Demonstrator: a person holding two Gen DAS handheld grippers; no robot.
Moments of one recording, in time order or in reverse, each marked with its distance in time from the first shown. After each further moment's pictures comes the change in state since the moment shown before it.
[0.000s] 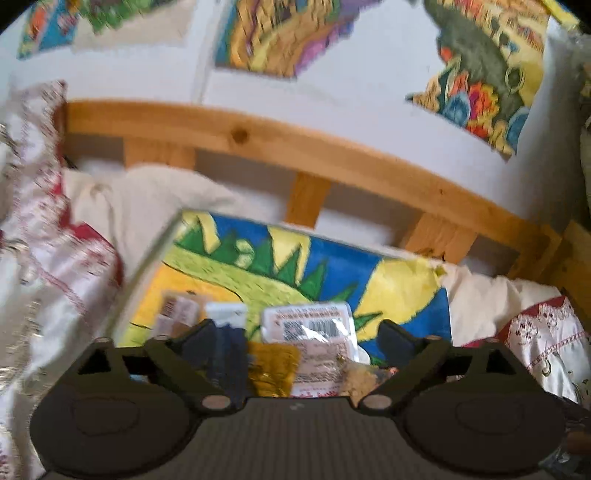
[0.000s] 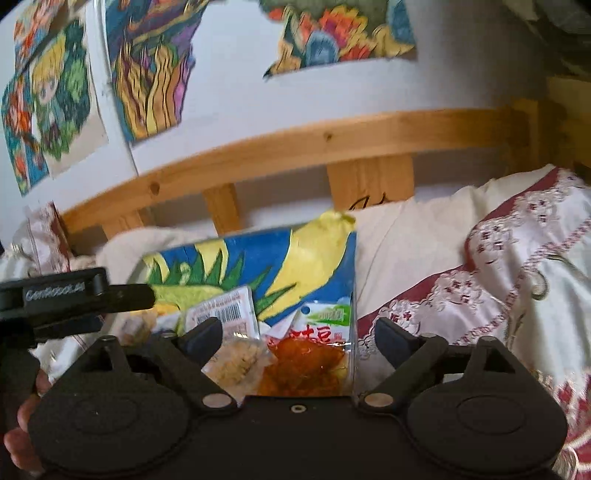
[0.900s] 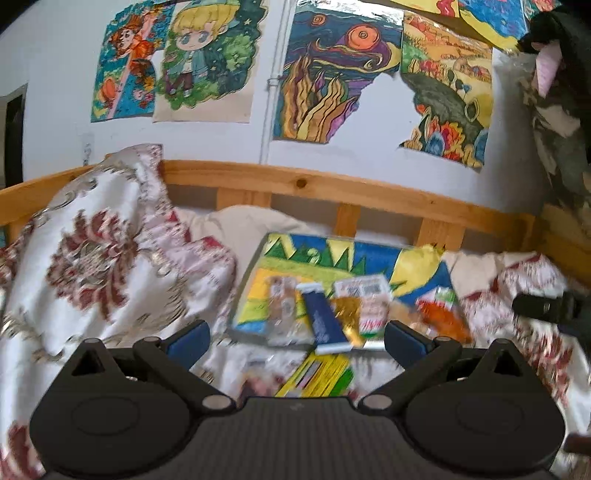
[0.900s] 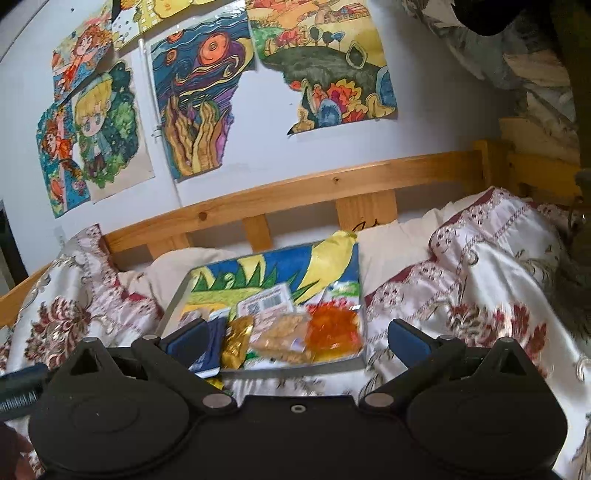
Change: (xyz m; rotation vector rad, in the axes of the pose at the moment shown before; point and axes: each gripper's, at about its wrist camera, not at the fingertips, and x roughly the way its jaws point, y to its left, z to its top) left arm -0.179 0.063 -0.100 0.102 -0.165 0.088; right arm -0.145 0.040 -0.057 0.003 -0.125 -0.010
